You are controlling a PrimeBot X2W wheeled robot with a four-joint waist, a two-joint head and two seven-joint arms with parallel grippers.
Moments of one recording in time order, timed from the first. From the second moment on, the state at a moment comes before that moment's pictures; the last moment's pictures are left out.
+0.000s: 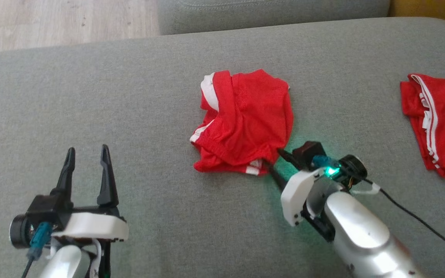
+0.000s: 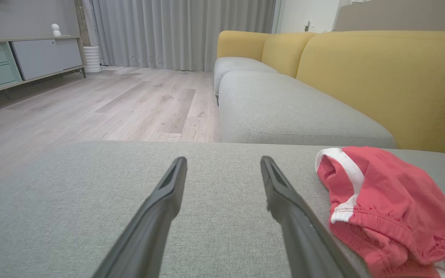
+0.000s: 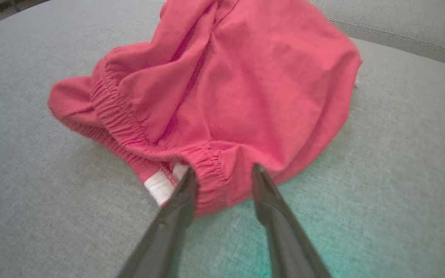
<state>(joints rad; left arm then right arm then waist) -0.12 0.38 -0.42 0.05 -0.55 0.30 -0.18 -0.47 -0.08 0.56 0.71 0.19 0.12 0.06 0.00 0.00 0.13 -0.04</state>
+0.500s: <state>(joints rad) -0.14 0.36 -0.43 0.13 -0.57 0.26 -0.21 -0.78 -0.07 0.66 0.45 0.42 0.12 -0.01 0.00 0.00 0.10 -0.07</state>
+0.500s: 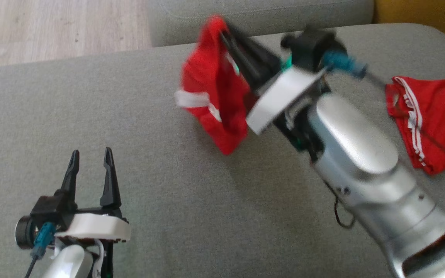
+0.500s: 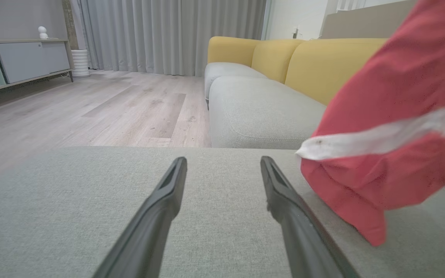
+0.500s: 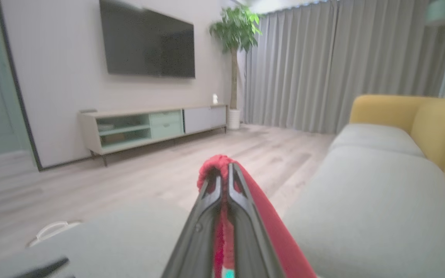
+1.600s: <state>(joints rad) -0.18 0.33 -0.47 0.15 -0.57 0.24 -0.22 -0.87 -0.21 0.50 0.98 0.56 0.12 -0.15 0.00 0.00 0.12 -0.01</state>
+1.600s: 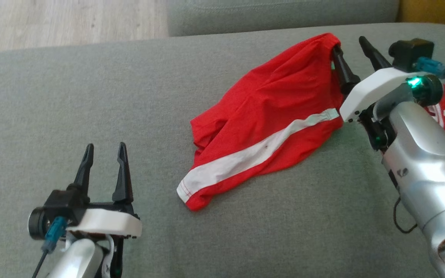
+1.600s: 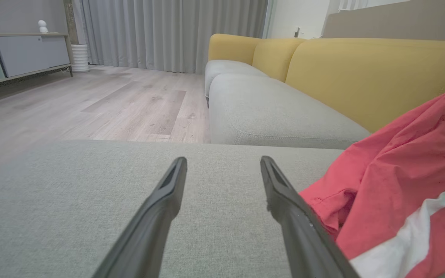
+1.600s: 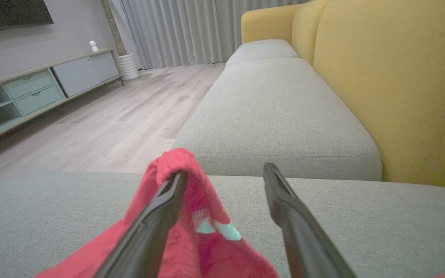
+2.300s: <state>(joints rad) -0.09 0.34 -0.45 0.14 -0.58 0.25 -0.24 -0.31 -0.23 0.21 0.54 0.37 0.12 -0.23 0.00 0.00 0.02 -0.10</state>
